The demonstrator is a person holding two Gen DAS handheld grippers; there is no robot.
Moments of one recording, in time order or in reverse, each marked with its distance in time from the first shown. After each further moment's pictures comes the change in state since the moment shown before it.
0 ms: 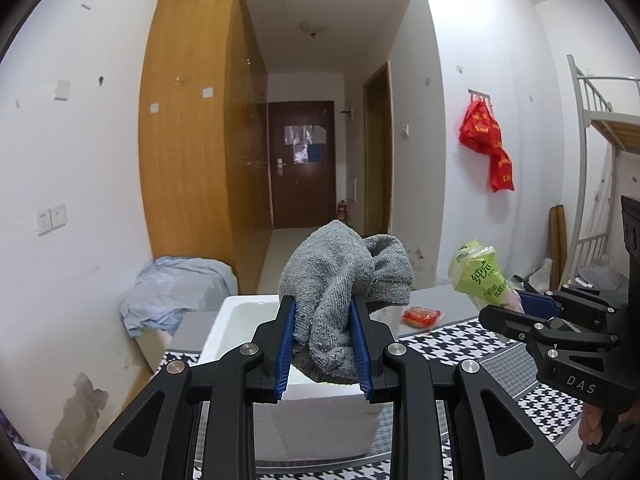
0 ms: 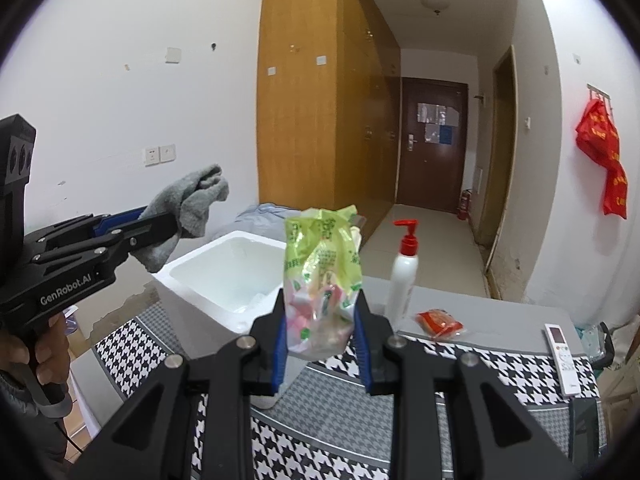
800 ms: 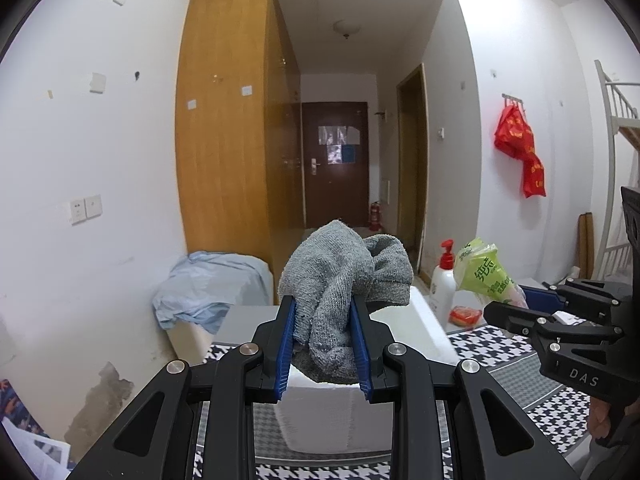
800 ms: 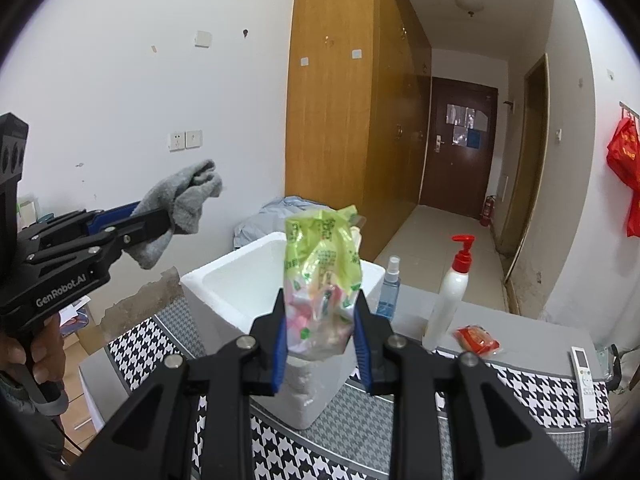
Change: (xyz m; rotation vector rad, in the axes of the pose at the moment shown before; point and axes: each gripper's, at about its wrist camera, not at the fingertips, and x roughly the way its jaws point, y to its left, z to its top) left arm -0.005 0.039 -0.004 -0.033 0.000 0.118; right arm 0.036 0.043 0.018 -0.066 0.027 0.072
